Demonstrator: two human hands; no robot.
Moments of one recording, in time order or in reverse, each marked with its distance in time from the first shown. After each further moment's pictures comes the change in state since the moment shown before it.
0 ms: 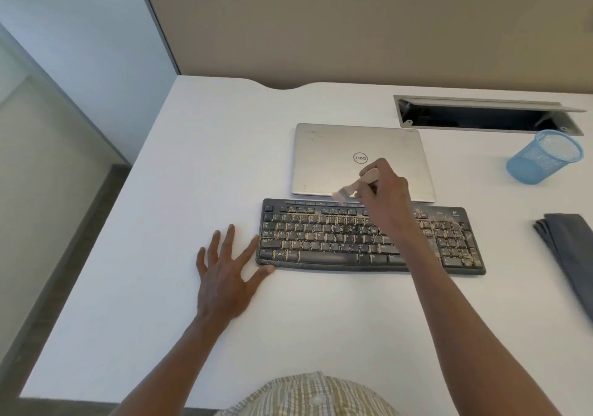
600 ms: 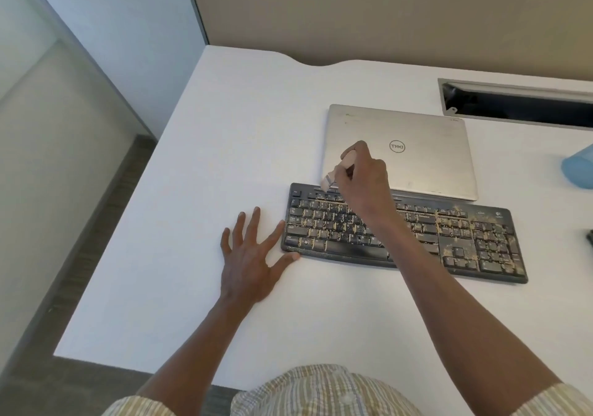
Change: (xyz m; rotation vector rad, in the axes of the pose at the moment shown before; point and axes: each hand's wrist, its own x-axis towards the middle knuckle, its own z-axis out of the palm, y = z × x) left_hand 0.001 -0.002 0.003 -0.008 0.004 -0.011; right_hand 0.011 -0.051 0.073 -0.039 -0.077 -0.126
